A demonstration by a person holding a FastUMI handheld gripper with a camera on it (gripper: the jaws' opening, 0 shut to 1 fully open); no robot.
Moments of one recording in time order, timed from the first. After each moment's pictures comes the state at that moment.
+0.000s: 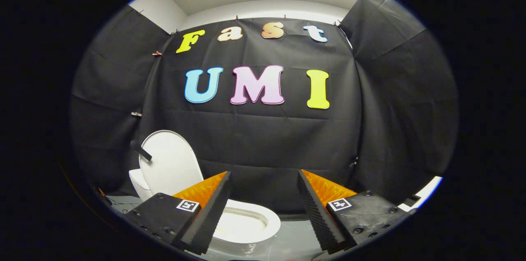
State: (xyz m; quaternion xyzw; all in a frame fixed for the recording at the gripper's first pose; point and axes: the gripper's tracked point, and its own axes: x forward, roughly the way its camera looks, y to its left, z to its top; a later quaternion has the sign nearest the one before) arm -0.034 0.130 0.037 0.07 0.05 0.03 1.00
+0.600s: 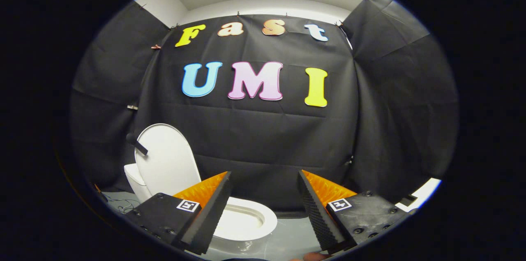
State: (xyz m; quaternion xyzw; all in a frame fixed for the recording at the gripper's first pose) arm -0.034 0.122 0.028 0.06 0.07 -0.02 1.00
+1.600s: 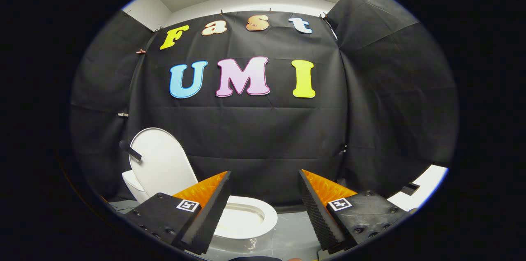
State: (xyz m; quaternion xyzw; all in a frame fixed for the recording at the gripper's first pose) arm -0.038 0.115 0.025 0.08 0.08 -0.03 0.99
